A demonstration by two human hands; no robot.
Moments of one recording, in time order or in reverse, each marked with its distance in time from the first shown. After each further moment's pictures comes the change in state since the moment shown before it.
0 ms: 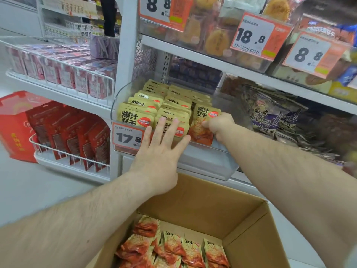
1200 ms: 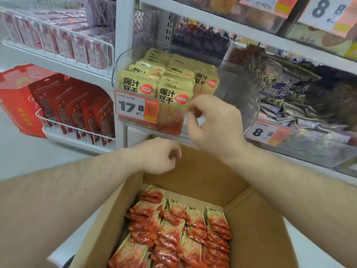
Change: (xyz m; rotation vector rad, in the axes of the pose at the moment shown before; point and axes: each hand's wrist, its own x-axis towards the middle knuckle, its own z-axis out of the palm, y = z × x) left_hand -0.020 -0.010 0.022 -0.506 -0.436 0.098; right_hand -0.169 0.024 -0.014 -0.392 0.210 -1.185
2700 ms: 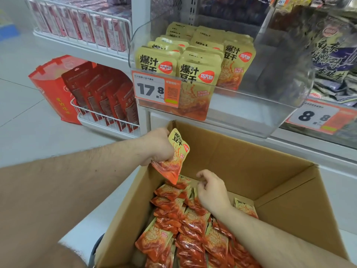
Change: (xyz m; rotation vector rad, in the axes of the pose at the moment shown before) left_hand 0.003 -0.037 0.020 -0.485 0.058 -0.651; right_hand -0.202 0.016 0.131 0.373 -0.583 0.687
